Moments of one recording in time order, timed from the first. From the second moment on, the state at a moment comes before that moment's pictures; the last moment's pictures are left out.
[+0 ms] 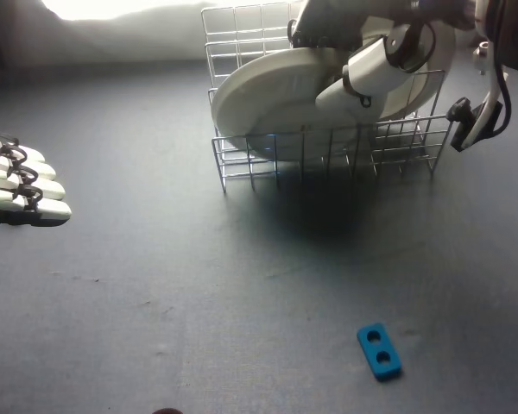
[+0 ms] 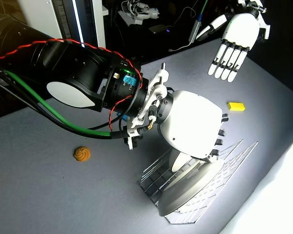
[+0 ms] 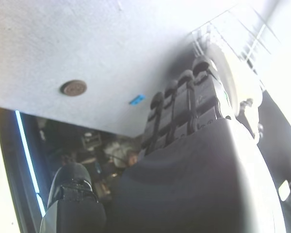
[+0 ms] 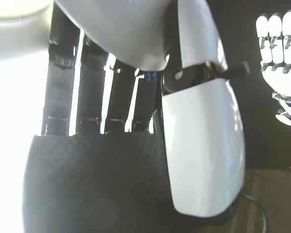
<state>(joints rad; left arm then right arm) 0.58 -0.60 1.27 1.68 -0.96 -0.42 -0.32 -1.21 1.25 0.15 0.13 -0.77</state>
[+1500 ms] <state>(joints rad) 0.58 -0.60 1.27 1.69 -0.96 -0.42 -0.31 -1.20 1.25 0.15 0.14 -0.78</state>
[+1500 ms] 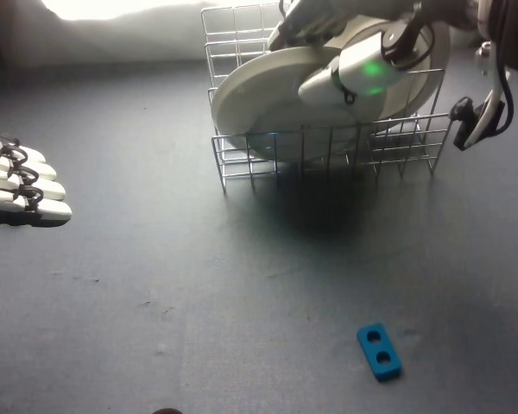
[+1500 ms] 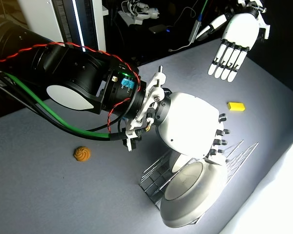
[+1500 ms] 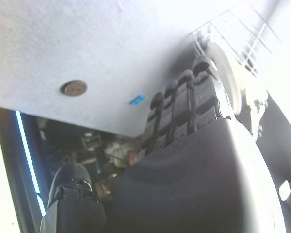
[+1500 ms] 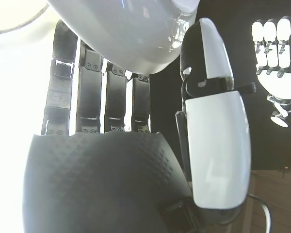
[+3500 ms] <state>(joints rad) 0.55 -0.60 1.24 1.68 -1.04 -0.38 -0.40 -0.68 0.88 0.09 0.18 -0.95</state>
